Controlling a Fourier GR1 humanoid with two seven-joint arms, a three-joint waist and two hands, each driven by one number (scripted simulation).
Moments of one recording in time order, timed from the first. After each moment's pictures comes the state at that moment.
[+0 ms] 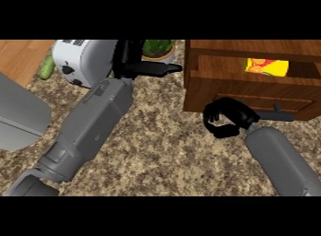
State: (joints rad) left arm -1.03 0.08 -0.23 -0.57 0.67 0.19 -0.54; right arm -0.54 -0.28 0.31 -0.92 0.53 0.26 -0.23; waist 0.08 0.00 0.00
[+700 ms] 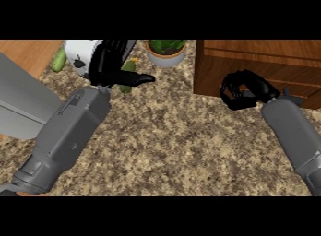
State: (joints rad) left arm -0.88 0.18 -0.24 -0.70 0.68 0.06 -0.50; right arm -0.77 -0.32 0.09 -0.56 0.43 0.22 -0.43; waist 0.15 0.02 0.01
